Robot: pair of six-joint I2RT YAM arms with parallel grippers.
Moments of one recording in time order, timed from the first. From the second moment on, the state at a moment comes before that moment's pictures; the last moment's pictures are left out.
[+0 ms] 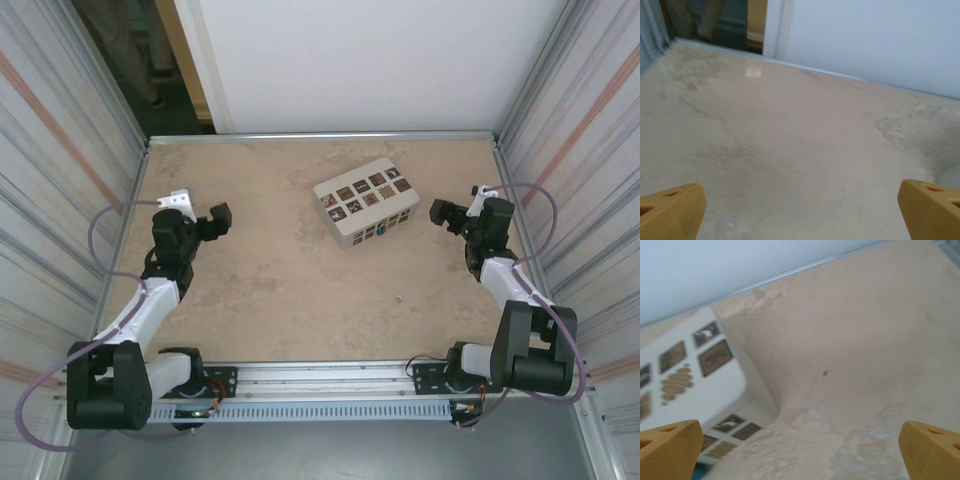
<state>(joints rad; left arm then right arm) -0.05 1.11 0.55 0.19 0.05 -0.29 -0.16 1.27 0.63 0.16 -0.24 0.26</state>
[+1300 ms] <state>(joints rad) -0.61 1.93 1.18 0.17 0.31 -0.68 -0.12 1.89 1.17 -0.03 -0.83 0.37</state>
